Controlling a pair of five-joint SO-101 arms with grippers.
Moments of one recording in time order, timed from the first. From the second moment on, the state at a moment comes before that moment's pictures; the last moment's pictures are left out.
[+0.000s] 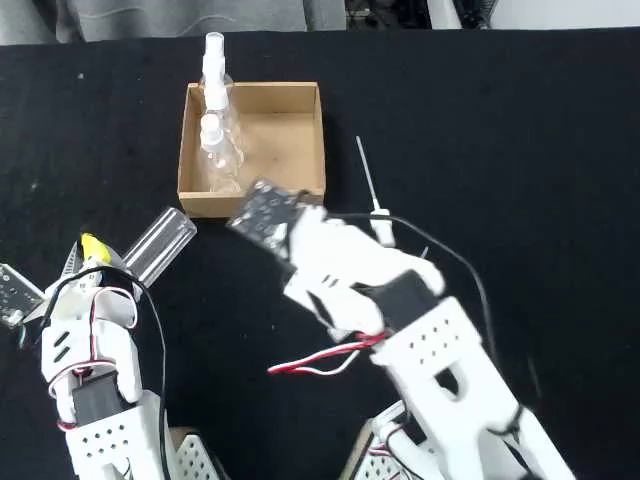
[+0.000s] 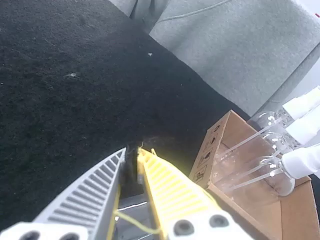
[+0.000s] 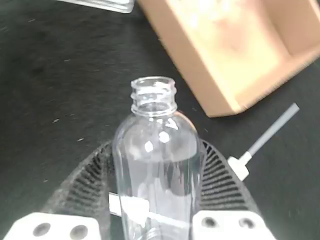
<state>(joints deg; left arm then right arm) -24.4 -104.0 96.1 32.1 28.6 -30.6 -46.5 43.5 64.3 25.0</state>
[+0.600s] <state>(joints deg) -22.2 -104.0 96.1 32.1 22.7 -14.6 -50.4 47.1 54.6 9.5</state>
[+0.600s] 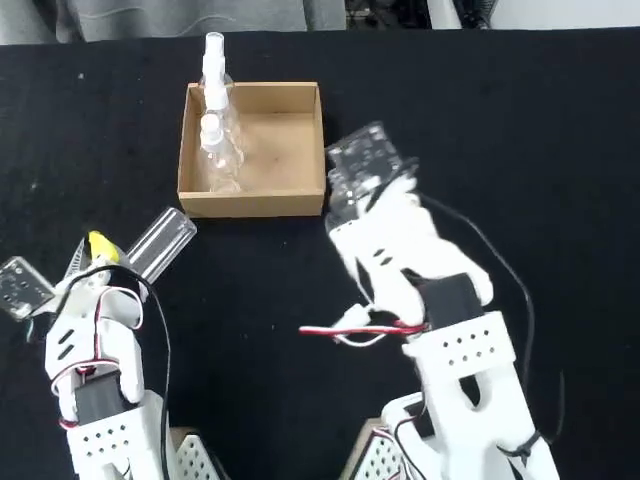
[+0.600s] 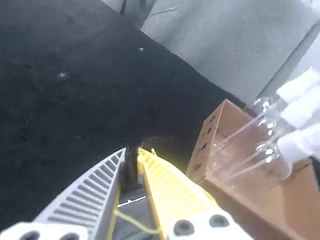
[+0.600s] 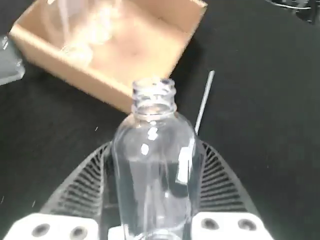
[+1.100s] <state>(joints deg) -14.0 -104.0 92.5 46.2 -5.1 -1.2 -50.4 54.0 40.9 -2.2</state>
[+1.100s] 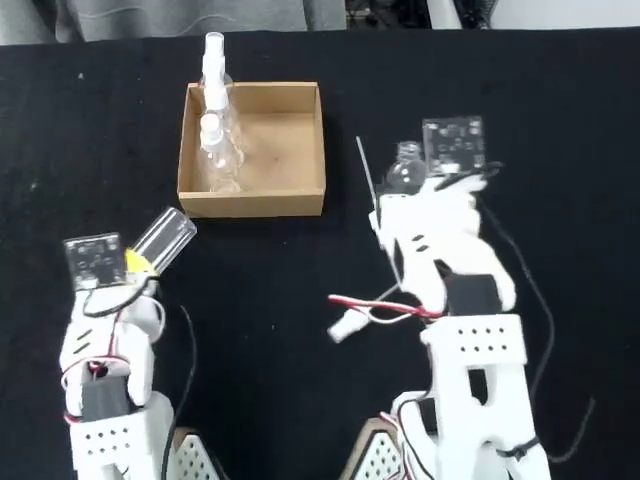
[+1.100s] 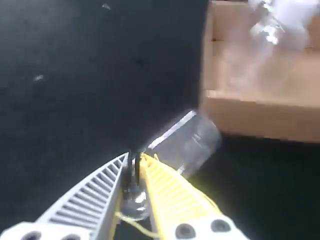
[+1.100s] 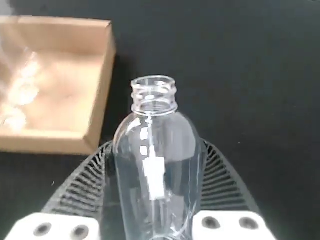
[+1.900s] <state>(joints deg) 24.0 -89.3 76.9 54.3 -5.6 4.3 -50.4 54.0 39.3 -4.2</state>
